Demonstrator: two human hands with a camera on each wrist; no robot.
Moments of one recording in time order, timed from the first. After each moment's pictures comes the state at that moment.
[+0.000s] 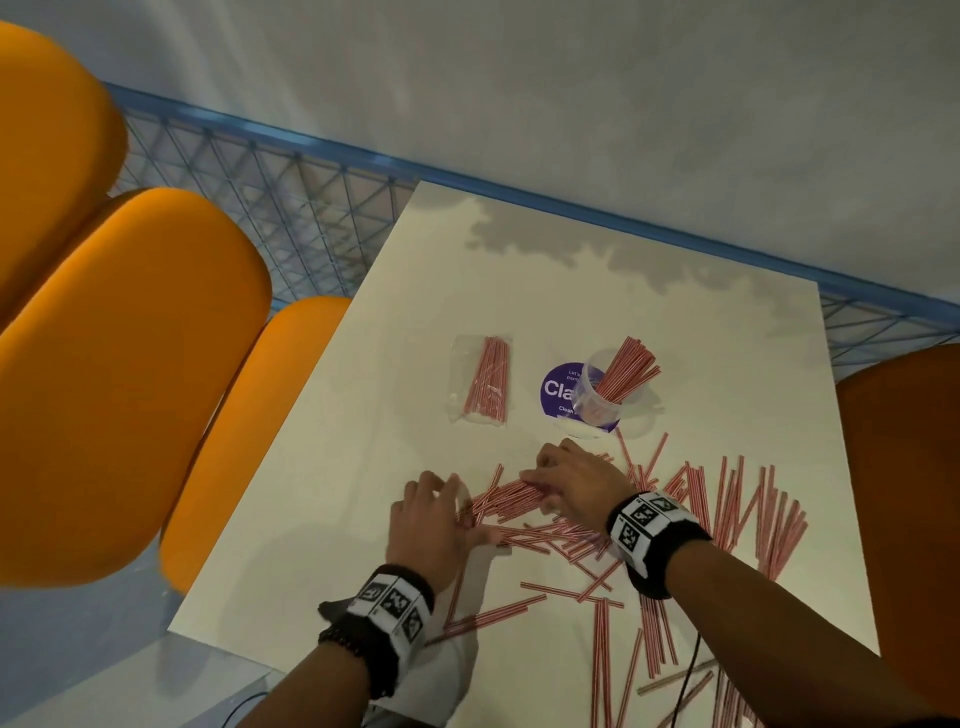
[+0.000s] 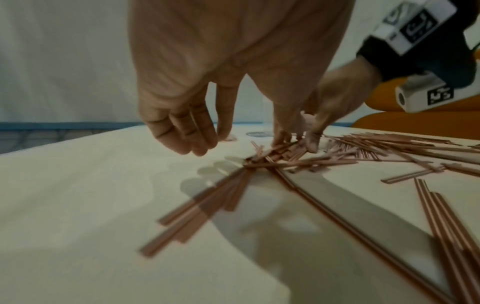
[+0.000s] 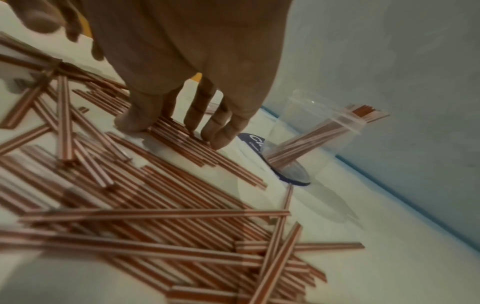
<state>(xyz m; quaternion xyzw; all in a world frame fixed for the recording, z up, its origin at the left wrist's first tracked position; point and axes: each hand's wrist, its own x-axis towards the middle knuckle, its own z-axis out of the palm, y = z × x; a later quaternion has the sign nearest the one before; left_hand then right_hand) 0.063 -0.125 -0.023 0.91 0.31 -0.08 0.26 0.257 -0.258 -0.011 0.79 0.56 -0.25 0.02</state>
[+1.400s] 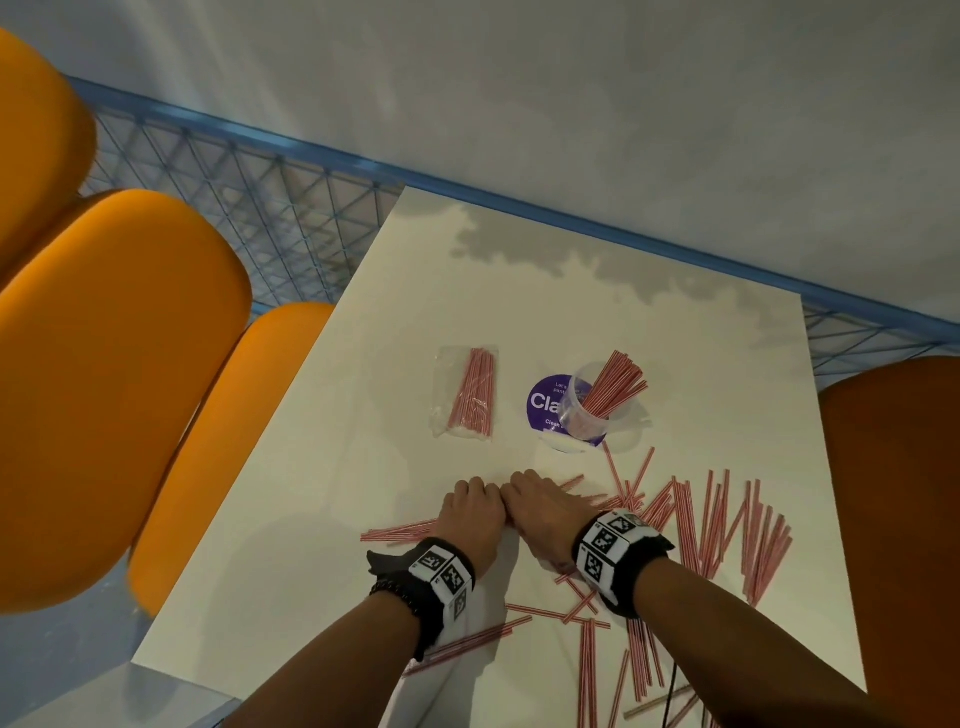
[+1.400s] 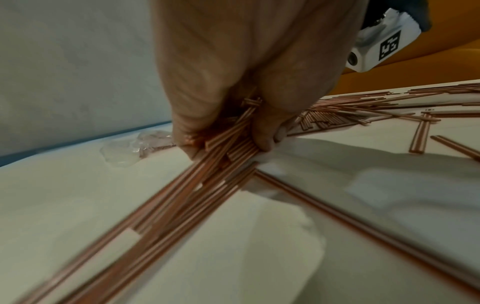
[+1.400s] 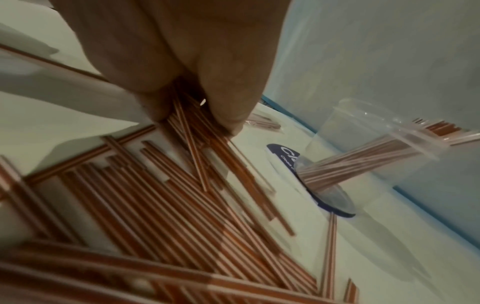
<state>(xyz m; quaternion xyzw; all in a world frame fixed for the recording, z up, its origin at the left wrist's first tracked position) 0.129 -0.147 -0.027 0.96 0.16 -0.20 0.14 0.228 -0.236 -0.015 0.77 0.58 -0.25 0.10</state>
